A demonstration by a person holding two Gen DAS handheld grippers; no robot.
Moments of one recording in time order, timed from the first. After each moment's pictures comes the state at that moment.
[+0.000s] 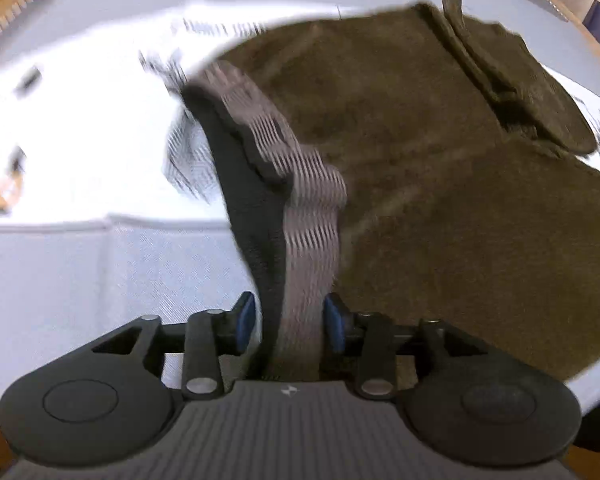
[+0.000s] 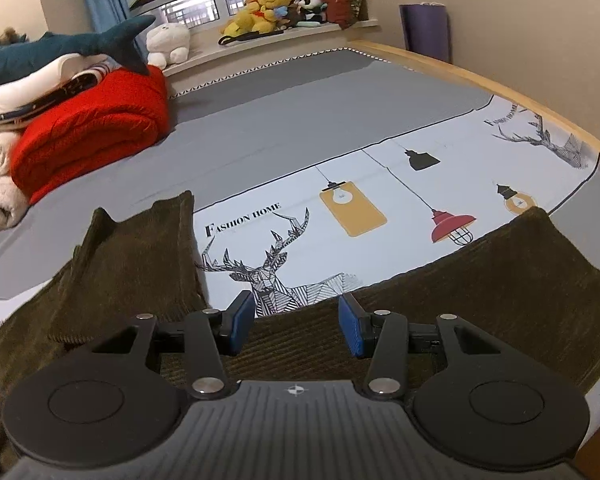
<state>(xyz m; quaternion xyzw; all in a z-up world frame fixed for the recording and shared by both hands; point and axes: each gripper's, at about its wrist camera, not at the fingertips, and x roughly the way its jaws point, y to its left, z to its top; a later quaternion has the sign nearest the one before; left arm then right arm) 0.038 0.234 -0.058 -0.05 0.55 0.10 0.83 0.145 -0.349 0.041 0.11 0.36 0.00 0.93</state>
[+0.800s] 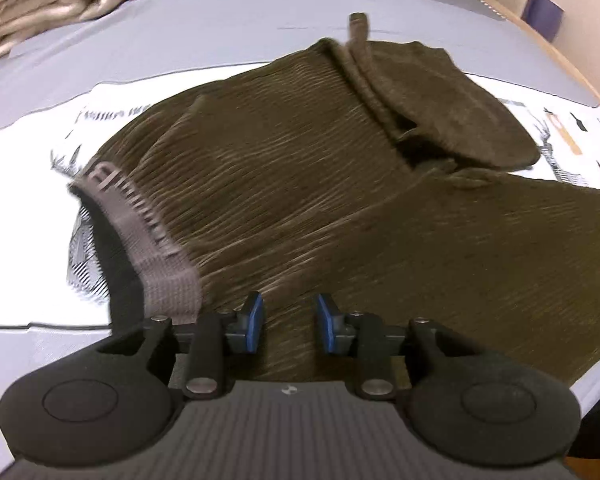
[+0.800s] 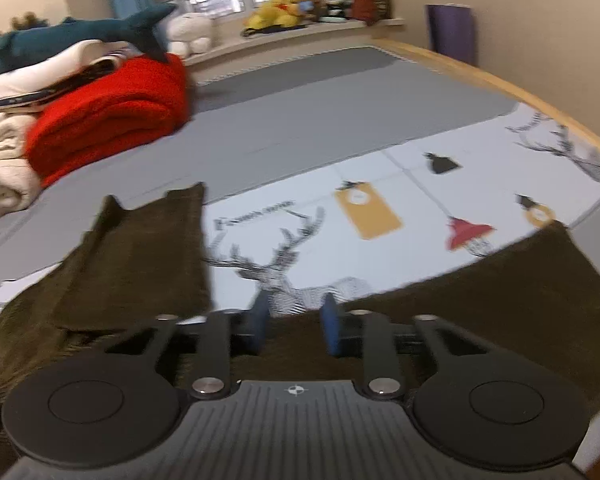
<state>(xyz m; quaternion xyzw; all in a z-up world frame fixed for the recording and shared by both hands) 0.083 0.152 -0.046 -0.02 0.50 0.03 0.86 0.161 -0.349 0.033 0.10 0.36 0.05 0.93</state>
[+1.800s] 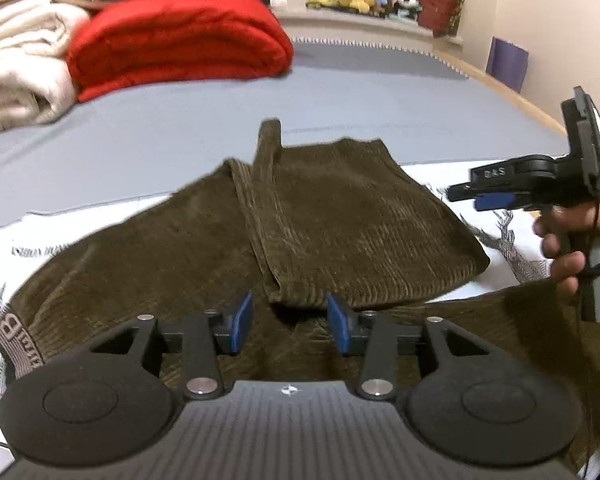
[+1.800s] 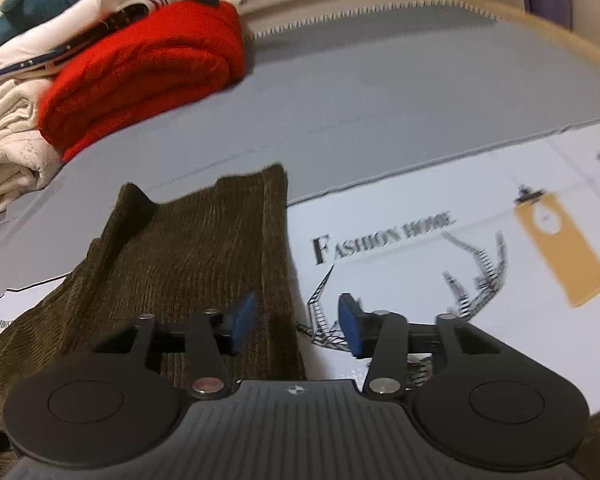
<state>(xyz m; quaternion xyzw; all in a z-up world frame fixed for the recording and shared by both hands) 0.172 0.045 -0.024 0.00 0.39 0.01 0.92 0.351 -0.238 -0.045 0.11 0.42 0.13 0.89</state>
